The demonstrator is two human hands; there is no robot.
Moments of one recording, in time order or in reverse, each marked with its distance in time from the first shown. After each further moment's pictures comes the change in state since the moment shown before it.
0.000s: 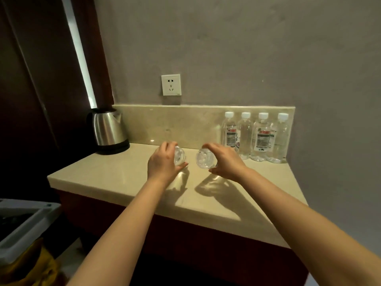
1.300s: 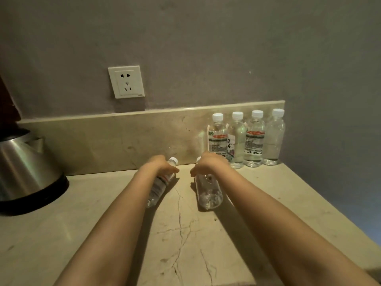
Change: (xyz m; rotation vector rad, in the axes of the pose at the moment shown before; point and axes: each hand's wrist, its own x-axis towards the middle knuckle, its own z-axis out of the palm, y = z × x) left_hand 0.186 -0.051 0.157 -0.103 -0.920 -0.084; right_hand 0.157 0.025 0.059 -0.003 -0.349 0.896
